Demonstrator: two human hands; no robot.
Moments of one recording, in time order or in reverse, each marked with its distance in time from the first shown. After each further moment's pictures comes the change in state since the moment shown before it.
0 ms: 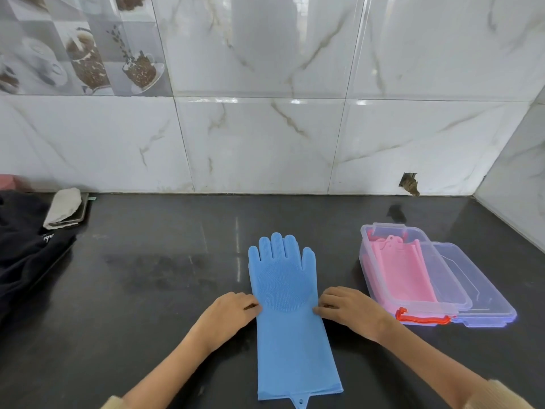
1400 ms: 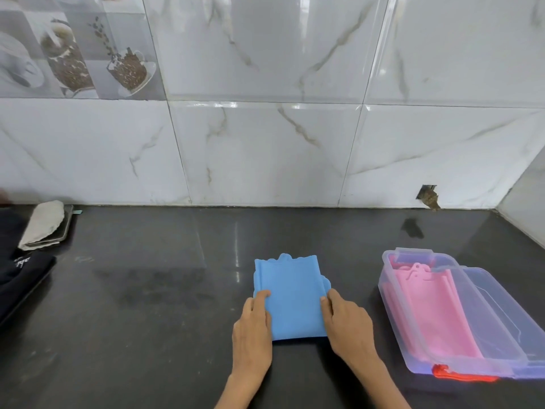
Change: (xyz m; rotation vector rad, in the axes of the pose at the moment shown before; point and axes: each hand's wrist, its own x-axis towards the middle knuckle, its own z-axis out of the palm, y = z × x) left_hand 0.066 0.021 0.023 -0.409 0.330 -0.804; right_hand 0.079 -0.020 0.003 0.342 0.268 0.945
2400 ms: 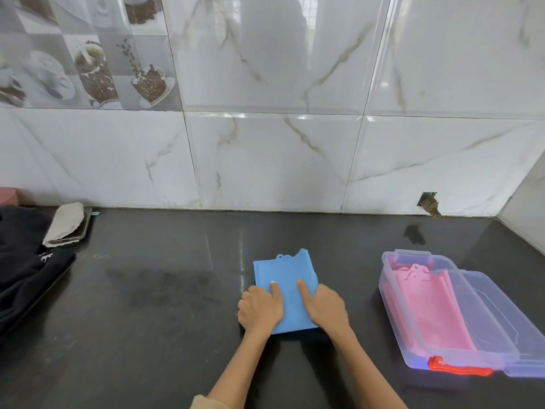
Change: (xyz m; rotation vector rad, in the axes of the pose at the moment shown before) left_hand 0.034 0.029 -0.005 0.053 -0.128 -0.444; right_hand 0.024 -0.036 0.012 0.353 -0.180 0.189
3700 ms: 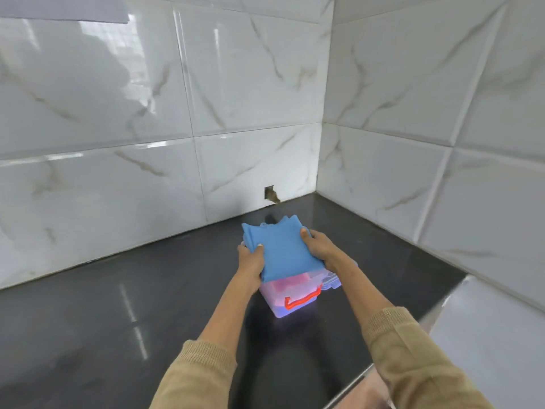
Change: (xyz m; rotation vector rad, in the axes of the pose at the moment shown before) left_hand -0.105 0.164 0.067 -0.899 -0.740 0.273; right_hand -0.045 0.123 -0.218 0.604 0.266 0.175
